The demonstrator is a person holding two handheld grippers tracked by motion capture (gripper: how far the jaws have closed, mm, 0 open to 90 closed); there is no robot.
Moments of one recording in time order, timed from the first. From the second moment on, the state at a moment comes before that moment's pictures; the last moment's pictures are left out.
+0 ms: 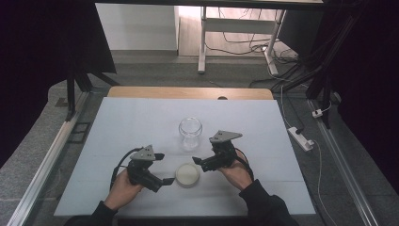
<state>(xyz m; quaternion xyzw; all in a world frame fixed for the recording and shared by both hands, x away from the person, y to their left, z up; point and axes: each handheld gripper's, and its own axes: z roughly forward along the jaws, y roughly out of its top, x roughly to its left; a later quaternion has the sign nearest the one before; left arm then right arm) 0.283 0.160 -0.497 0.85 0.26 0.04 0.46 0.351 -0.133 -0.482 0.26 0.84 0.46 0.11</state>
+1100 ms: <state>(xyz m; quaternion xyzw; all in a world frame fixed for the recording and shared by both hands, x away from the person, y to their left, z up) 0.229 0.252 -0.493 0.80 0.36 0.09 0.48 0.283 -0.233 -0.472 0.32 0.81 0.45 0.17</state>
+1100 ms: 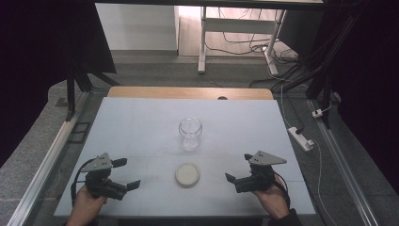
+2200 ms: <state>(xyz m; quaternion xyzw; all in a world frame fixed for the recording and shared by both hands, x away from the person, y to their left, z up) 0.180 0.307 -0.522 0.77 0.46 0.12 0.42 0.235 -0.304 -0.493 0.41 0.79 0.41 0.19</state>
